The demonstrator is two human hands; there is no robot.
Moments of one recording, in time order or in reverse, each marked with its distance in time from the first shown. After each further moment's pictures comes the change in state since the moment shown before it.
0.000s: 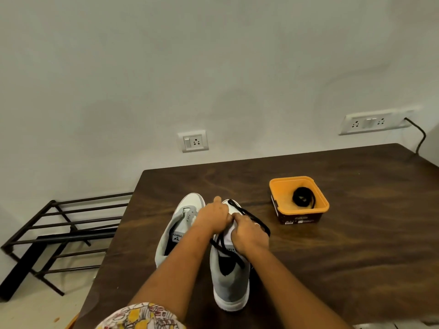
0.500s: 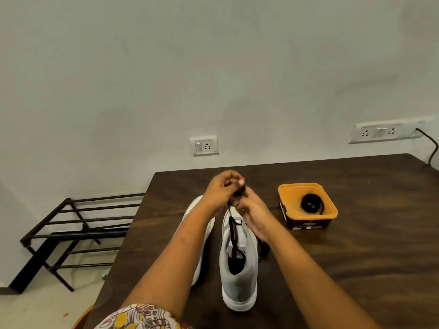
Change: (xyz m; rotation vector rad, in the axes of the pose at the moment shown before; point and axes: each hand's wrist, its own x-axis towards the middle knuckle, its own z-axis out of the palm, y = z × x) left_hand -0.025 0.000 -0.069 -1.314 0.277 0.084; right_hand 0.003 -0.038 -0.051 1.223 -0.185 -0.211
